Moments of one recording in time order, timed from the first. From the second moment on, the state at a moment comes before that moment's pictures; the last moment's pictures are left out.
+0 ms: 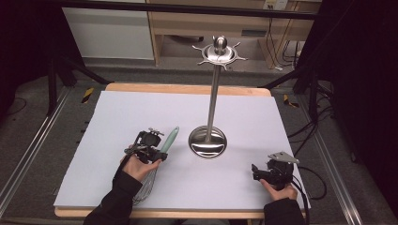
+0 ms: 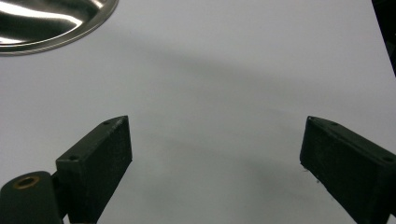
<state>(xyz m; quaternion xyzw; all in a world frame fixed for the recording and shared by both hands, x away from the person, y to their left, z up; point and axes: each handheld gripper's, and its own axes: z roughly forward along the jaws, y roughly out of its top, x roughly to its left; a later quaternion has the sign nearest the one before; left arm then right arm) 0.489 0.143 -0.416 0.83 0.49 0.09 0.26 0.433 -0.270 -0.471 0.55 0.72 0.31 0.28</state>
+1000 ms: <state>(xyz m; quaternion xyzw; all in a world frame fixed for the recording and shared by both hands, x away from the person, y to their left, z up) 0.441 0.180 -0.376 0.78 0.45 0.16 0.40 0.433 -0.270 -0.471 0.55 0.72 0.31 0.28</state>
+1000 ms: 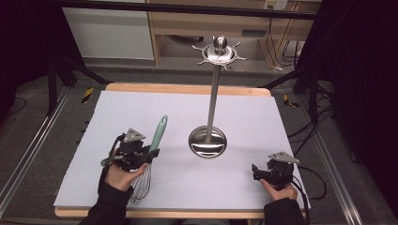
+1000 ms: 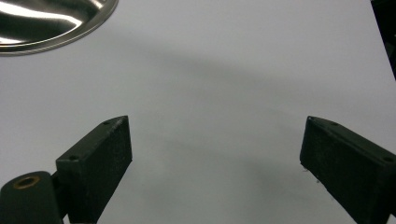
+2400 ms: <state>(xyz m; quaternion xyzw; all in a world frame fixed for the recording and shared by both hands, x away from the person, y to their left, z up) 0.442 0.178 -0.323 0.72 0.39 0.21 0.53 0.433 -0.269 -0.470 0.55 0.72 0.31 0.29</state>
